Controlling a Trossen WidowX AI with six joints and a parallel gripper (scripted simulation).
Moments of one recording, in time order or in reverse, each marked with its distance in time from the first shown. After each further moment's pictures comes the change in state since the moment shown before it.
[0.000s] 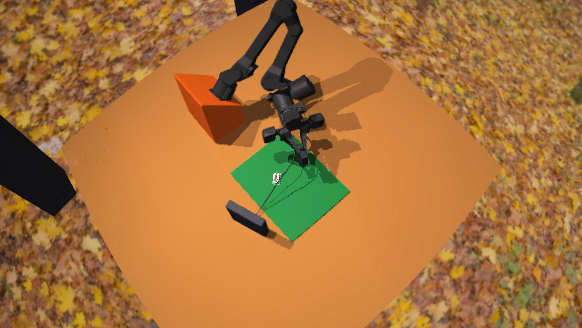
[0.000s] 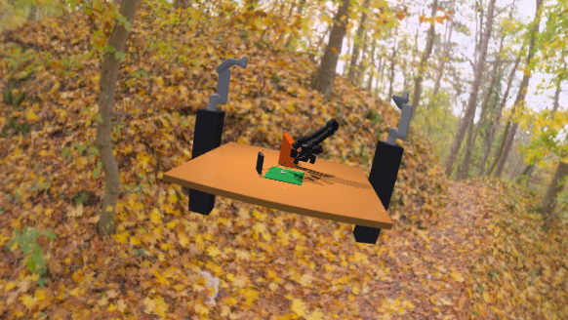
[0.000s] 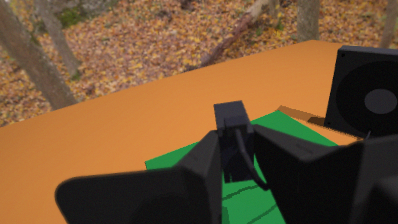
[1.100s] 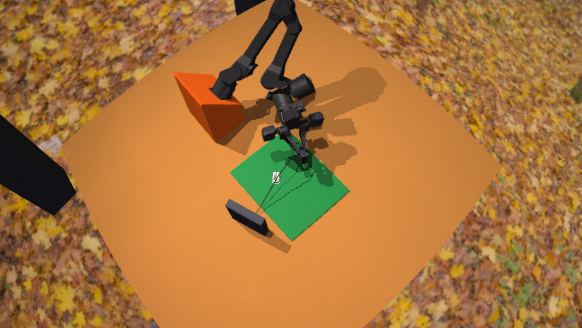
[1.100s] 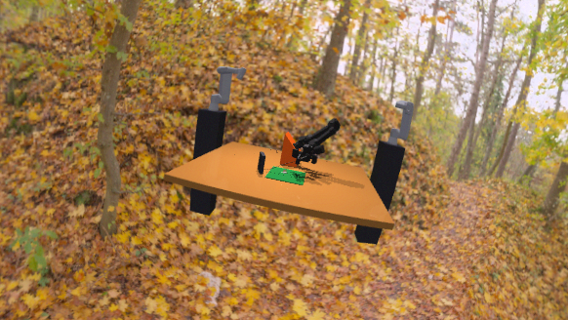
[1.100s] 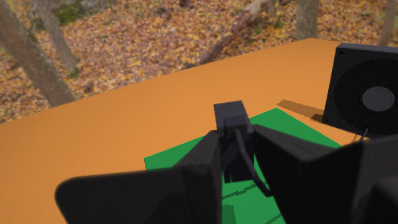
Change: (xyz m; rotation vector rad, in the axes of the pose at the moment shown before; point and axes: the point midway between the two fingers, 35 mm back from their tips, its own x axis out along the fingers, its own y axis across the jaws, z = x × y) arm -0.002 0.000 -0.002 -0.005 0.011 -0.004
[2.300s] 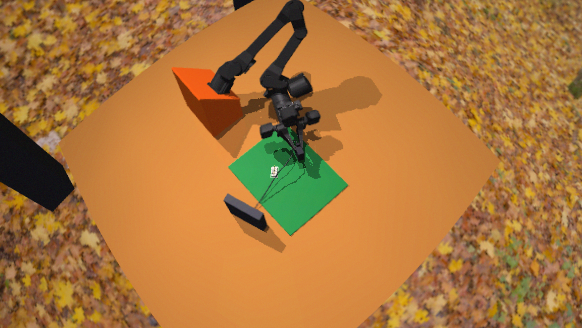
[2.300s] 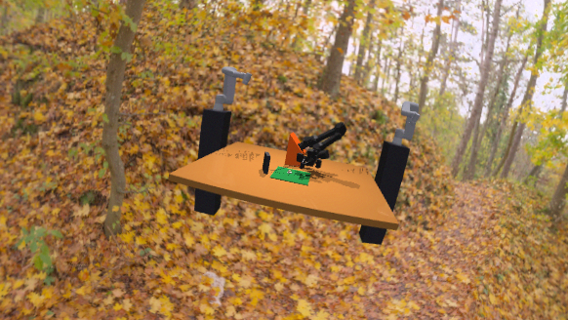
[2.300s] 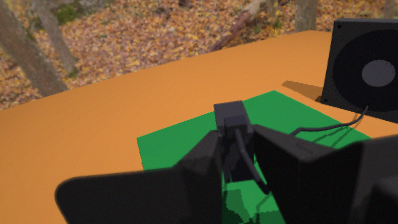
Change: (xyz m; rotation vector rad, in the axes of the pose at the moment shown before) arm -0.002 -0.002 -0.033 -0.002 0.003 -0.006
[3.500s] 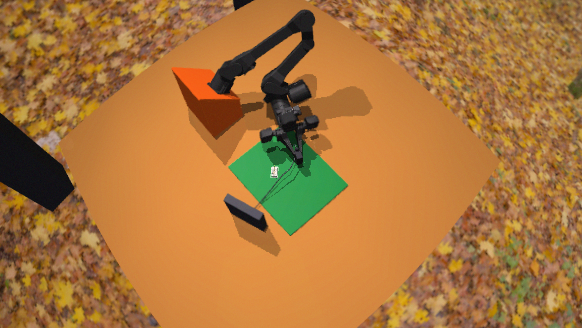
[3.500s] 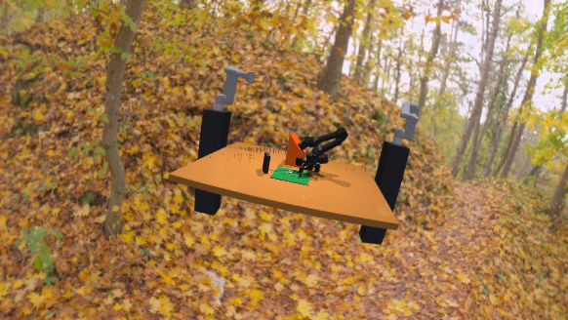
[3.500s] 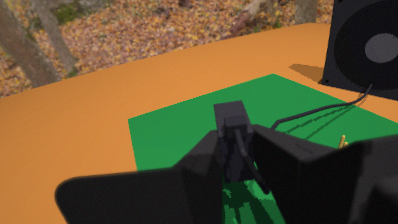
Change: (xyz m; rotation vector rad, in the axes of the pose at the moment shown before) arm 0.004 -0.002 -0.031 -0.001 0.001 -0.002
